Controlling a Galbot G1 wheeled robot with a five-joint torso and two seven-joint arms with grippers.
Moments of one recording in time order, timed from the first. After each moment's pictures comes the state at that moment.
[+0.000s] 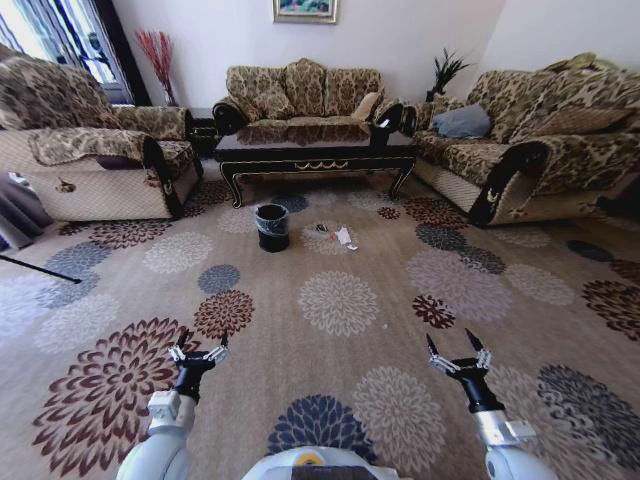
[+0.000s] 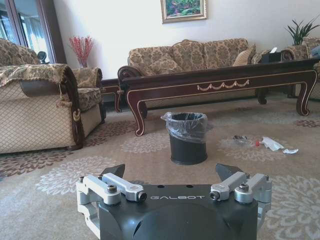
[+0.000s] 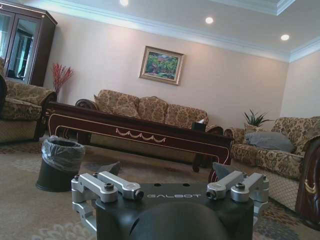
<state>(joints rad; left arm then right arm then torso) 1.78 -1.22 -0.60 -2.20 -0.23 0.02 -0.20 -1.71 1.31 0.90 1.84 0.29 0.50 -0.29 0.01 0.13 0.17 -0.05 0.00</state>
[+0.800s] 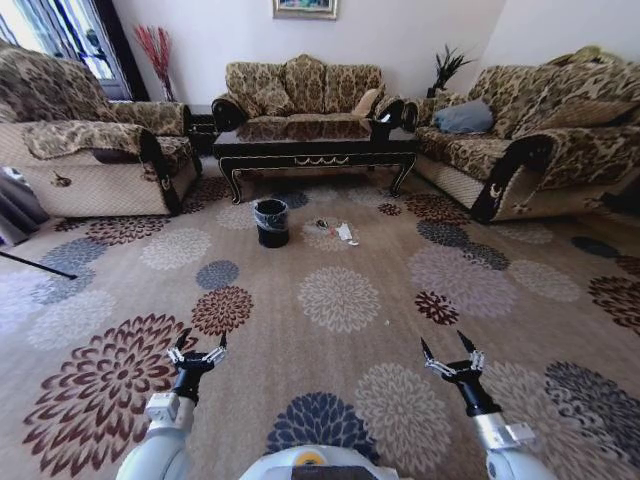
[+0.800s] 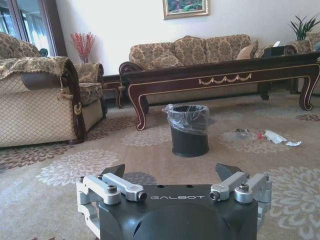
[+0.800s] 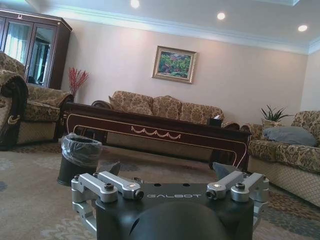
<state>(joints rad) 1.79 -1.22 -0.61 -2.19 -0.23 0.01 -0.20 -1.70 1.32 0.91 1.81 0.34 0.51 -0.40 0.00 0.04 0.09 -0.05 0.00</state>
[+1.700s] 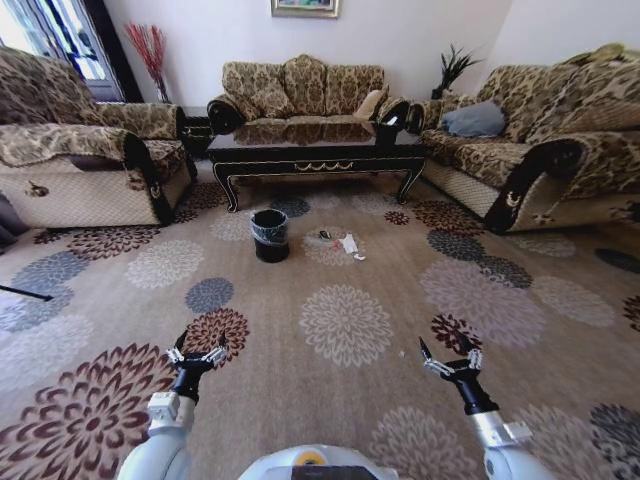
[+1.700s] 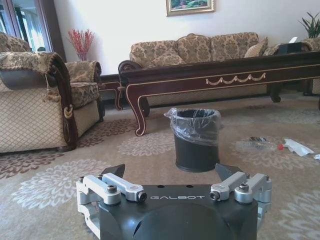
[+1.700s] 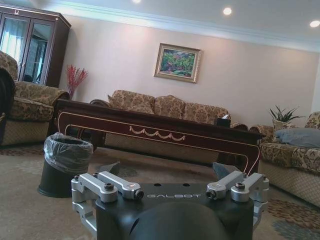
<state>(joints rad) 1.78 -1.23 -0.60 -2.18 -0.23 0.00 -0.20 -1.69 1.32 0.90 1.81 0.33 0.52 -0.41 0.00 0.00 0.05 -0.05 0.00</state>
